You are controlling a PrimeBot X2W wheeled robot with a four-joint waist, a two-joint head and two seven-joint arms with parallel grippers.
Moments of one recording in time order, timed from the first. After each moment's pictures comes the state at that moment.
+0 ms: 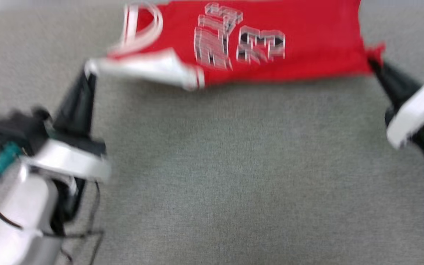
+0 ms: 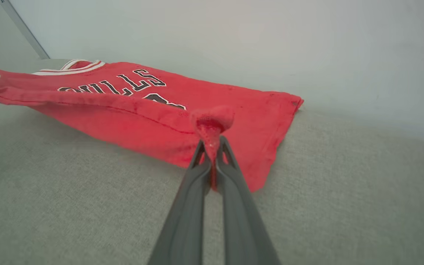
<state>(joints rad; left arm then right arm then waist) -0.45 0.52 -0.33 0.04 -0.53 0.02 -0.26 -0.87 -0.64 0.78 0.54 0.91 0.13 -0.14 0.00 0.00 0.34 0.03</state>
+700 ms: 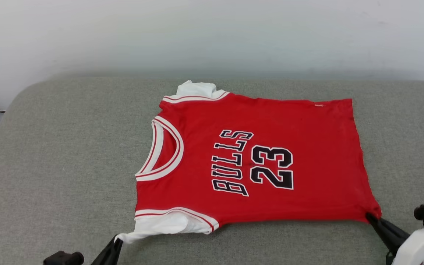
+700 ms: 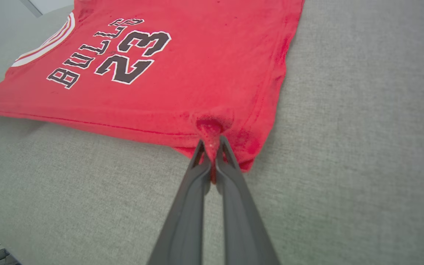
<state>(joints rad) 0.14 0.53 -0.41 0.04 -0.66 0.03 -0.23 -0.26 -0.70 0.74 0.46 1.00 0.13 -0.18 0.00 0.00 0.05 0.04</state>
